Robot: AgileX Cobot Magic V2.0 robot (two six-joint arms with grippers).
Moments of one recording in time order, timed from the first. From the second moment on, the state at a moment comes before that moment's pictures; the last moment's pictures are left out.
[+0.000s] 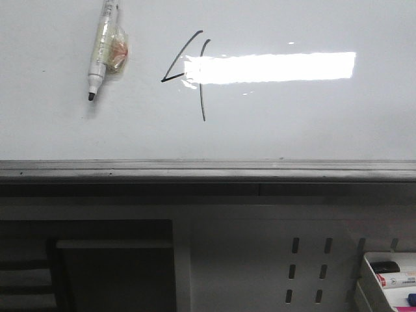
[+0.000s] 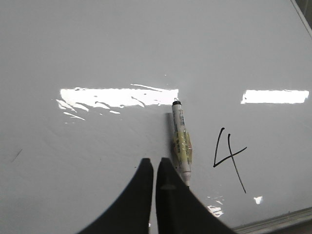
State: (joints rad) left arm -0.58 0.08 -0.19 -1.68 -0.15 1.57; right arm -0.04 0.00 -0.18 1.19 0.48 -1.17
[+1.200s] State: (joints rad) left arm -0.16 0.08 -0.15 -0.28 0.16 0.29; right arm -0.04 0.00 -0.18 1.19 0.47 -1.17
